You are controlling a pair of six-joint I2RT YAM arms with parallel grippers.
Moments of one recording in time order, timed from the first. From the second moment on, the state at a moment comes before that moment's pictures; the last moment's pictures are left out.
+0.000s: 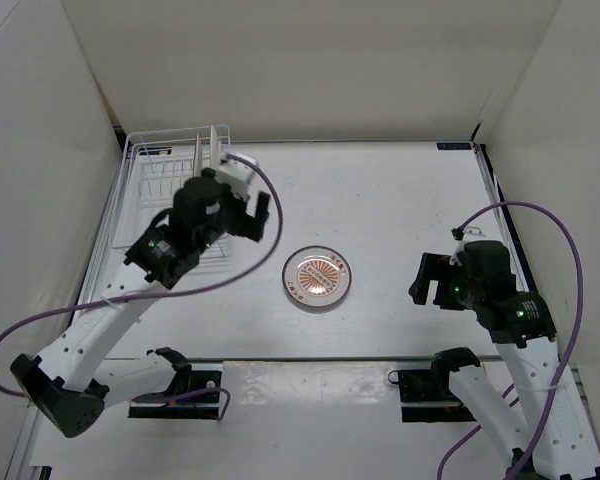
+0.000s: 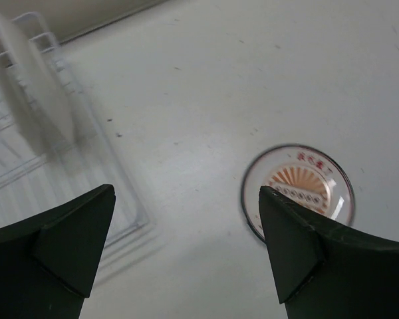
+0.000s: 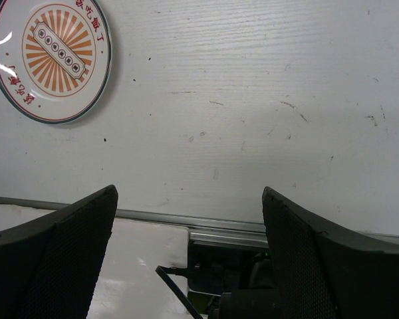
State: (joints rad) left arm -0.69 1.07 1.19 -0.50 -0.20 0.02; right arm 0.24 0.63 0.90 -1.11 -0.05 0.28
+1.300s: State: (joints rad) left arm 0.03 1.91 1.73 -0.29 0.00 -0.11; right arm 0.27 0.81 0.91 -1.07 -0.10 0.23
